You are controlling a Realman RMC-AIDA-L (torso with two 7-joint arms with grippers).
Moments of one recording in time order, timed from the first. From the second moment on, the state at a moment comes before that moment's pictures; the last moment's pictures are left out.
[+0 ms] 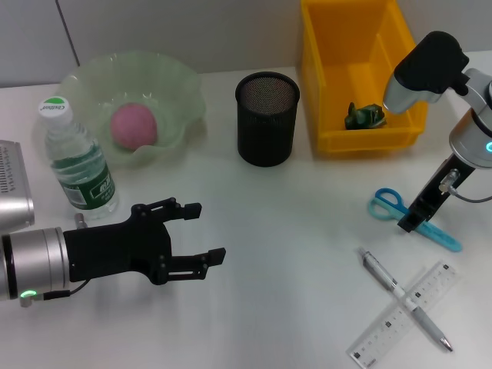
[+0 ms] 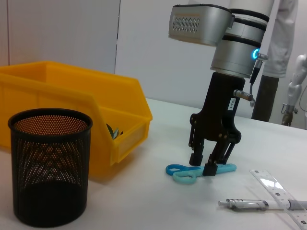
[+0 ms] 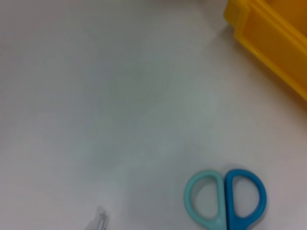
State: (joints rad) left arm -0.52 -2.07 1.00 0.47 1.77 1.42 -1.10; right arm 0.85 2.03 -1.06 -0.80 -2.89 -1.46 2.31
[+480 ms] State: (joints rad) left arm -0.52 -2.07 1.00 0.47 1.77 1.42 -1.10; right arm 0.85 2.03 -1.06 -0.80 -2.89 -1.46 2.31
